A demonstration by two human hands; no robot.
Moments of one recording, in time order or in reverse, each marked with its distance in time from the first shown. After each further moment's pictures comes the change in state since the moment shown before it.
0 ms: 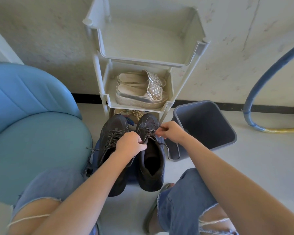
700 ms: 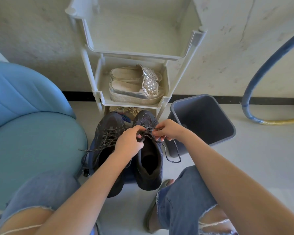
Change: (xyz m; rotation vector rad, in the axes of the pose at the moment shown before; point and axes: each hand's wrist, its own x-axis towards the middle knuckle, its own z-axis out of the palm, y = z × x) left_hand -0.002 0.005 0.007 -0.112 0.102 0.115; right_hand 0.007 0.008 -0.002 0.086 -0.159 0.096
